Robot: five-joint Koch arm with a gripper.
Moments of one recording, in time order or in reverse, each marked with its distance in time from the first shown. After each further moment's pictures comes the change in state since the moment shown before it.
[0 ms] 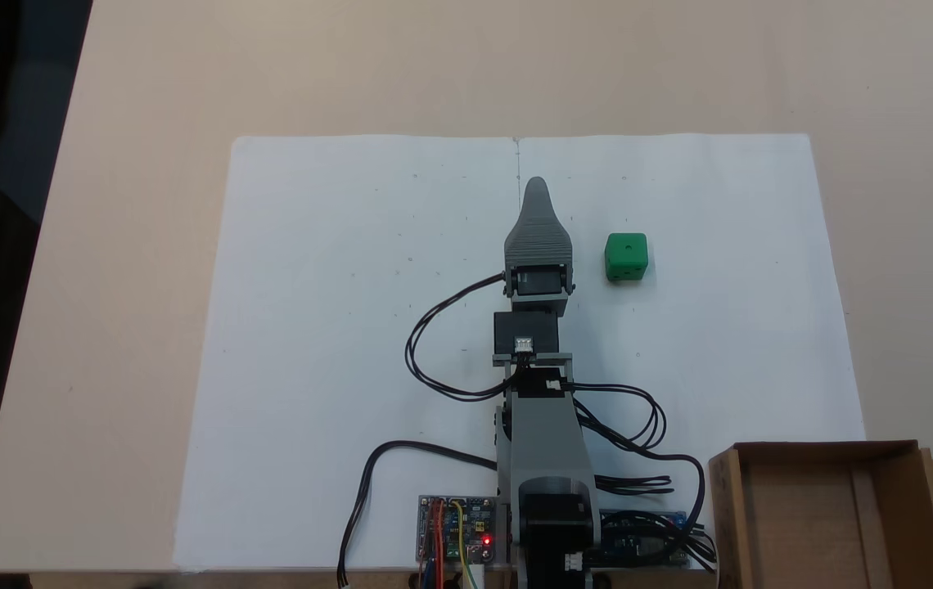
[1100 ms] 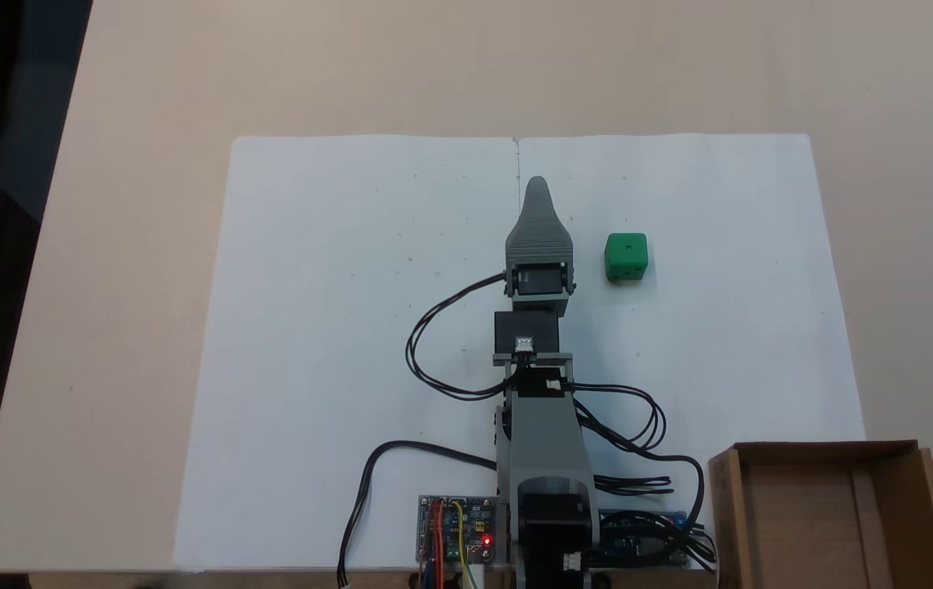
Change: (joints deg) arm 0.5 0.0 -2.6 2.9 0.0
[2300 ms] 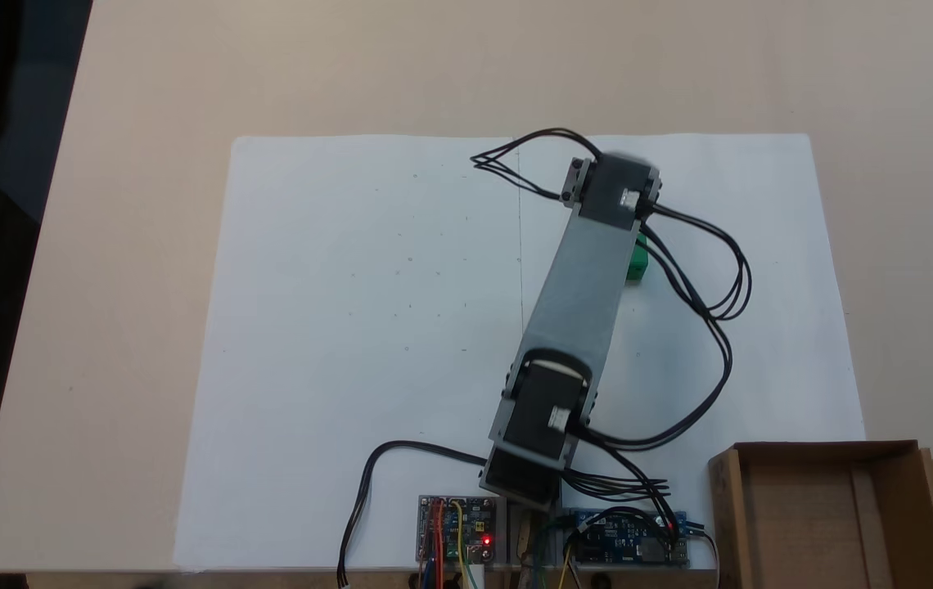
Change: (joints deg) arm 20.2 -30.1 -75.1 122.1 0.2
